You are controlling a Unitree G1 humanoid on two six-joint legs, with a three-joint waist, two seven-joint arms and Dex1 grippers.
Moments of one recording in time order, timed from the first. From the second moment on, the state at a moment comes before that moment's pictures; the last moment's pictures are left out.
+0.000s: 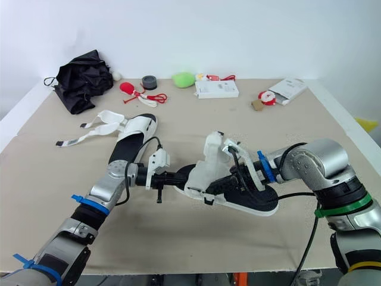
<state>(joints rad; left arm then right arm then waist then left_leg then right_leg) -0.58 0.26 -0.28 0.41 -0.17 0.12 -1.21 -0.70 -0.95 0.30 -0.15 0.90 1.29 1.04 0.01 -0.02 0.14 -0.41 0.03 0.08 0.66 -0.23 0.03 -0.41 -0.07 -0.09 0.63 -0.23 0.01</state>
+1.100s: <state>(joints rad) -0.64 0.24 -0.28 0.50 -0.17 0.11 -1.25 -0.09 -0.85 -0.14 -0.74 0.92 1.21 0.64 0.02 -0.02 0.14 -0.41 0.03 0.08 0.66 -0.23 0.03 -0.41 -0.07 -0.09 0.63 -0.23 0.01</state>
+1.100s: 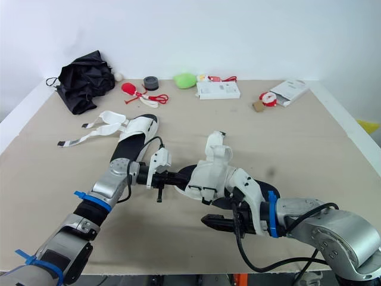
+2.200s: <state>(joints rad) -0.63 0.25 -0.28 0.48 -0.17 0.11 -1.26 -0.10 -0.78 -0.11 -0.67 0.98 1.21 0.57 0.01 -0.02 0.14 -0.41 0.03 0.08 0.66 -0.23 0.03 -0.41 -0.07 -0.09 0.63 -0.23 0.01</state>
